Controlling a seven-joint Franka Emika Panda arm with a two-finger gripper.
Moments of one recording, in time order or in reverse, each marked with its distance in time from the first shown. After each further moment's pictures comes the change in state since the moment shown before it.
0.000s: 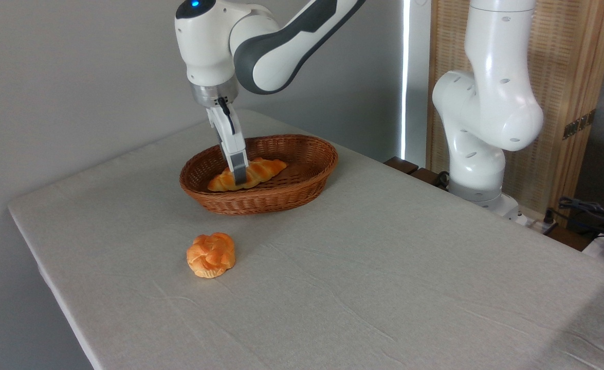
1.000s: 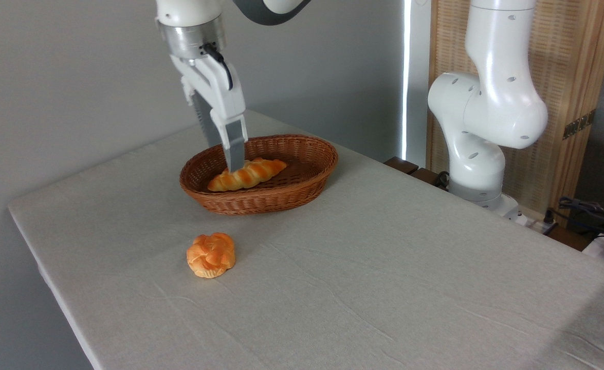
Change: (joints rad) arm 0.131 -0.063 0.151 0.284 0.134 -0.372 0.005
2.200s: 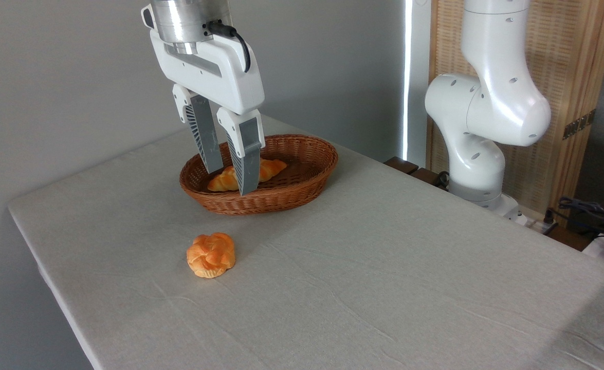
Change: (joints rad) arm 0.177 0.122 0.049 0.266 0.179 -0.122 0.011
